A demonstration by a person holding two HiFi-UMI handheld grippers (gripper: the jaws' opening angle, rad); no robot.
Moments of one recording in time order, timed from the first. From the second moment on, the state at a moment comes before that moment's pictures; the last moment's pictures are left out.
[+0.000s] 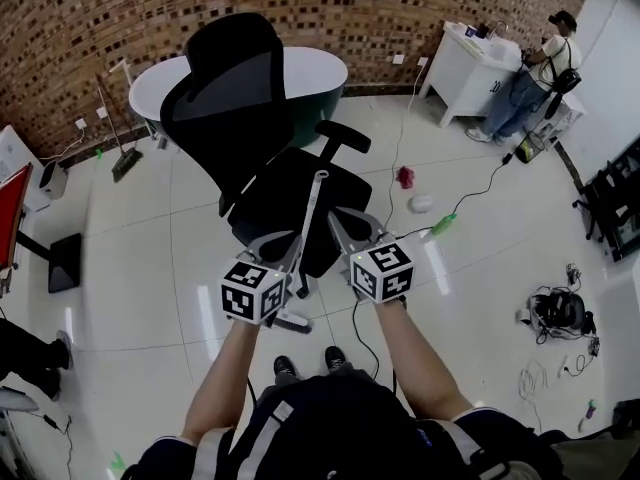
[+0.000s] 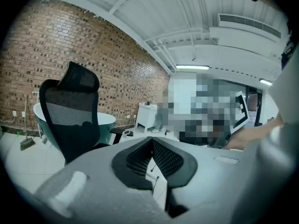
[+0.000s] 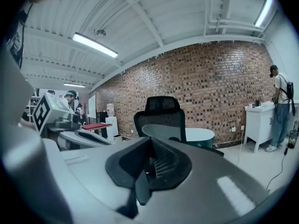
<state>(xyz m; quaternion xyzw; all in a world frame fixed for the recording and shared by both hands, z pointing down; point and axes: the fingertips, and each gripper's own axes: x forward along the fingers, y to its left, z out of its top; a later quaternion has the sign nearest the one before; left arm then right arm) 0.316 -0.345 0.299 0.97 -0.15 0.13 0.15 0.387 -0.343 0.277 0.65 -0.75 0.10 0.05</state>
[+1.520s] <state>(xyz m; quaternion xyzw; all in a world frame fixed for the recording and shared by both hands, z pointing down) 0.300 -0.329 0.238 0.98 -0.15 0.08 0.12 0.332 -0.312 0.223 0.59 -0.81 0.09 -0.02</state>
